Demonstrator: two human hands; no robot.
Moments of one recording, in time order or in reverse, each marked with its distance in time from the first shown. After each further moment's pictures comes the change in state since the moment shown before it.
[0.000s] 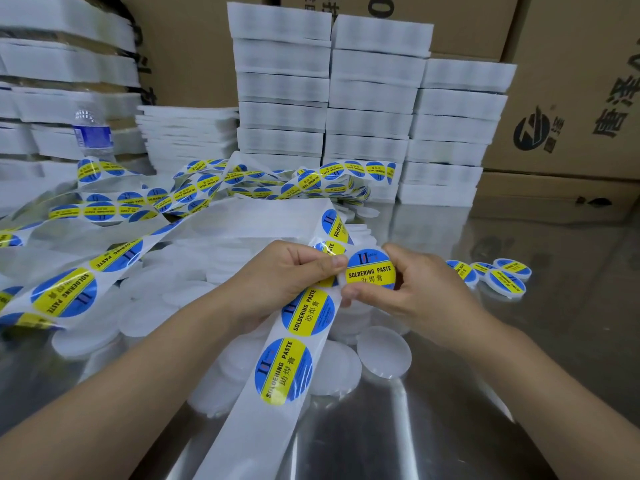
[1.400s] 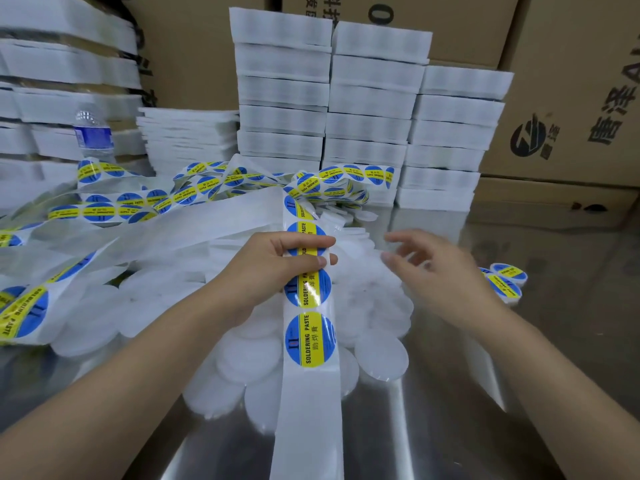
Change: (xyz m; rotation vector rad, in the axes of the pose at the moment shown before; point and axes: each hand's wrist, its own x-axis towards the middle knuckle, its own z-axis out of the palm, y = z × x) left_hand 0.010 -0.002 -0.014 0.057 0.209 0.061; right_hand 0.013 0.029 -0.008 0.122 0.180 0.097
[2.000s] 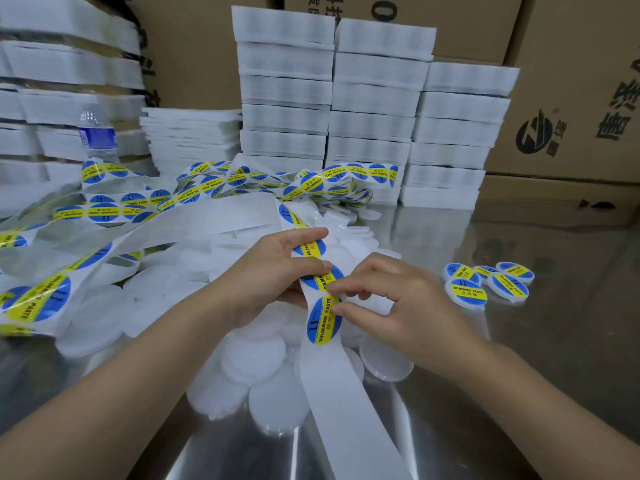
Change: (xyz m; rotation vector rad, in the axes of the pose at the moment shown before) left_hand 0.002 0.000 0.000 0.039 -0.037 -0.083; right_hand -0.029 -0.025 0.026 0.047 -0.074 -0.523
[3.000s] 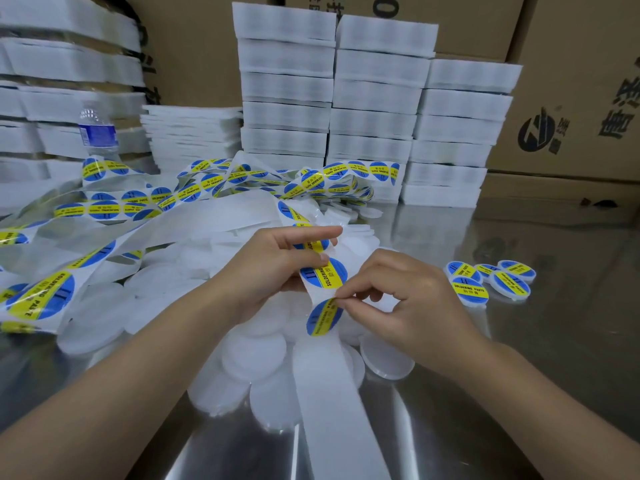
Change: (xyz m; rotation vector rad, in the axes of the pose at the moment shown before) left_hand 0.000 -0.001 0.000 -0.136 0.004 0.072; right_hand 0.000 -0.006 -0.002 -0.045 0.097 -0.100
